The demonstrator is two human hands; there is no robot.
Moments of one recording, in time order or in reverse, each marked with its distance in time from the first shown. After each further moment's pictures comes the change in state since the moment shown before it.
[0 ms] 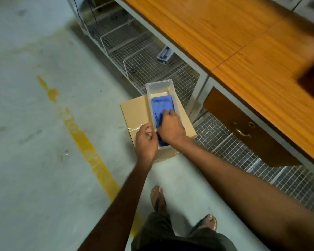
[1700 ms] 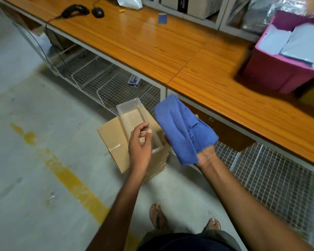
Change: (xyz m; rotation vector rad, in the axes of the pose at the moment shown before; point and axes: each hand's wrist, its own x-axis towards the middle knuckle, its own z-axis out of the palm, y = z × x) left_hand -0.057 0.064 0.009 -0.189 -0.171 0.363; right_hand -0.149 0.075 -0.112 1.709 0.280 0.539
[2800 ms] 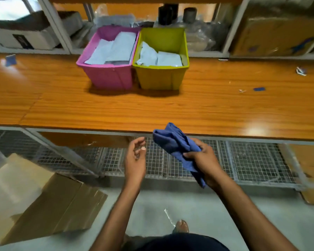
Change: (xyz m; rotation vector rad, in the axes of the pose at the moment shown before) left_hand -0.245 0.058 0.299 0.021 -0.631 0.043; right_hand -0.130 -0.101 -0.403 -0.276 0.320 -0.414
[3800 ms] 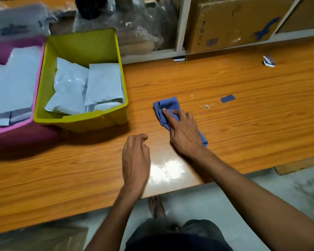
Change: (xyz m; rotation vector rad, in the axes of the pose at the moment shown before) left_hand 0.178 0.029 0.230 0.665 -0.213 0.462; right_hand 0.276 -0.037 -0.136 -1.201 0.311 -0.369
